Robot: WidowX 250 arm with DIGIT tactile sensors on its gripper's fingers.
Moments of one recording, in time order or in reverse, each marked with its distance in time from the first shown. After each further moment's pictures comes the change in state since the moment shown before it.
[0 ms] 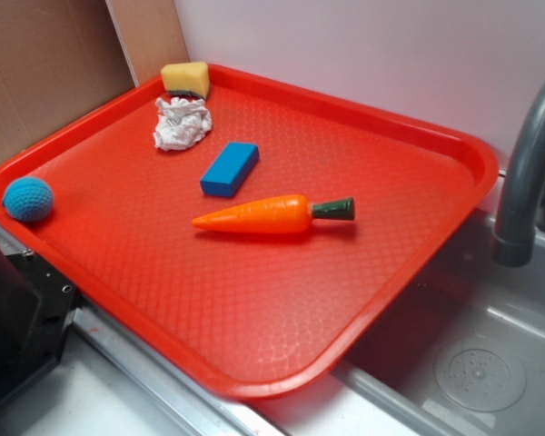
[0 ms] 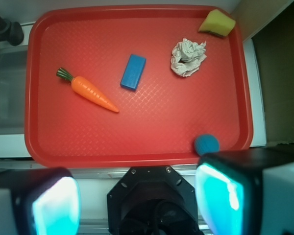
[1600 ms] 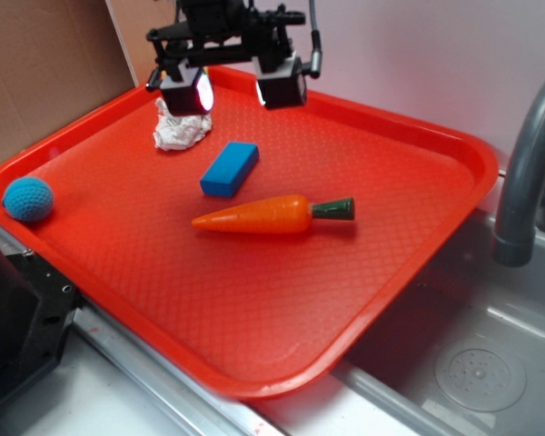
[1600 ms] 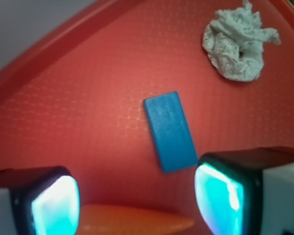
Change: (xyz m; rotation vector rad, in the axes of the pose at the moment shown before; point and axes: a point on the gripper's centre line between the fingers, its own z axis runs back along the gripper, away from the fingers) arm 0.112 -0.012 -0.166 0.029 -0.011 0.616
